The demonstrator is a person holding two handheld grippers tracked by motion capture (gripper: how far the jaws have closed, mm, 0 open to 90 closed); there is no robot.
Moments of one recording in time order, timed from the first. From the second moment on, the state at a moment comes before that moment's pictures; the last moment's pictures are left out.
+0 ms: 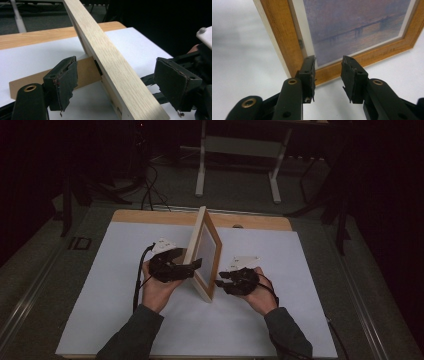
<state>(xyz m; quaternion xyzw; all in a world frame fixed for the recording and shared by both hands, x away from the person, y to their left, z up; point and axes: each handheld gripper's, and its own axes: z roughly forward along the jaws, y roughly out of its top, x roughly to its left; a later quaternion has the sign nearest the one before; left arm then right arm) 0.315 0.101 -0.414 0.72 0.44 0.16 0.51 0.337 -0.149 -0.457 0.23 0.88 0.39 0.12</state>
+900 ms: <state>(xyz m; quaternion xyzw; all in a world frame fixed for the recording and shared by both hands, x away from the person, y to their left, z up) 0.314 0.097 -0.413 0.73 0.47 0.18 0.47 0.338 -0.163 -0.454 0.25 0.87 0.40 0.12</state>
